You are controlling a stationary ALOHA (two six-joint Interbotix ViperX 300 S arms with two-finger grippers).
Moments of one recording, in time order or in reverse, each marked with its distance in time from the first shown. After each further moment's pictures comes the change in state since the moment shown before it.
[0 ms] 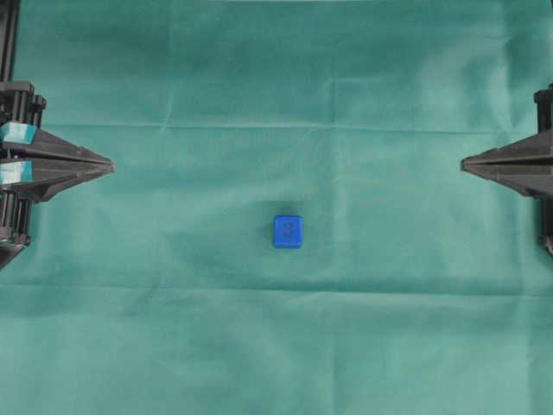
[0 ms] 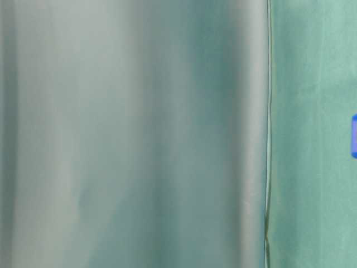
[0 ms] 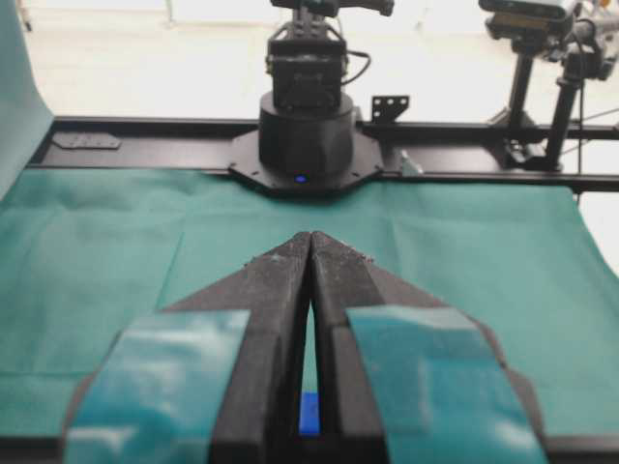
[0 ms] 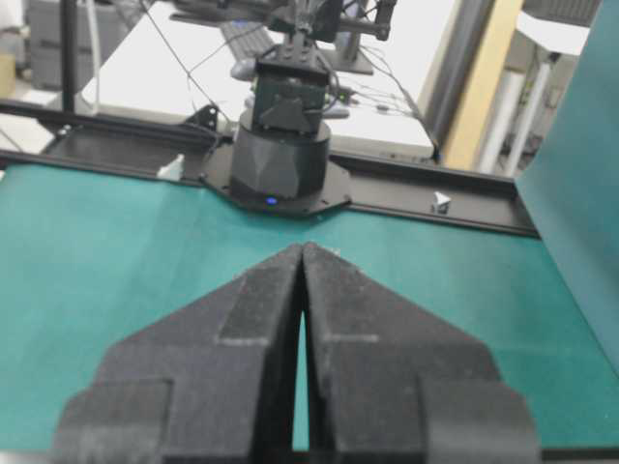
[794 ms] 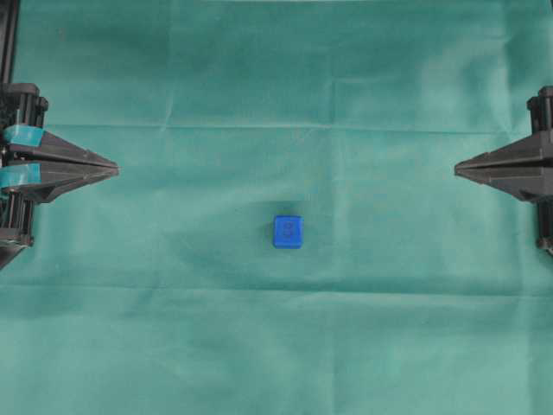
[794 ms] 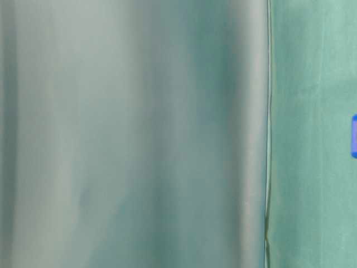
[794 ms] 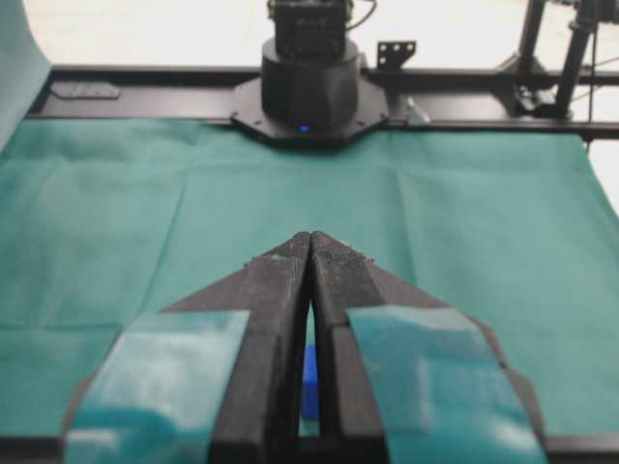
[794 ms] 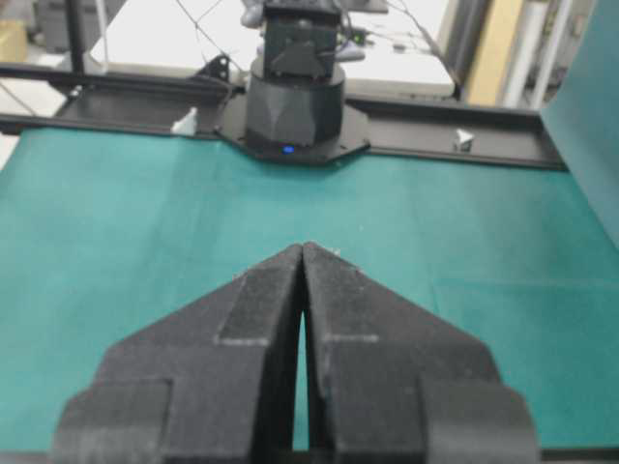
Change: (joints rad) left arm 0.005 0.005 -0.021 0.000 0.106 0.008; right arm 0.000 0.006 0.002 0.026 0.080 0.052
